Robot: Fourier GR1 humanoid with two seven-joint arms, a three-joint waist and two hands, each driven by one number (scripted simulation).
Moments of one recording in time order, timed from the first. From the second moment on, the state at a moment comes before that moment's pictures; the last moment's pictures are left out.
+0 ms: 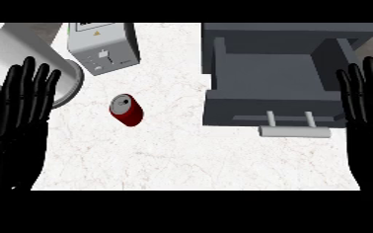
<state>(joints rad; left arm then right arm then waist) 0.00 0.12 -0.02 -2.10 0.03 0.02 0.00 0.00 -0.09 -0.02 -2.10 -0.02 -0.03 0.01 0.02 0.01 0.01</state>
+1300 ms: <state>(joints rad) 0.01 0.25 0.14 -2.12 0.24 -0.14 0.41 0.29 -0.13 -0.26 -2.14 -0.19 0.09 0.11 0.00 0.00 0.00</state>
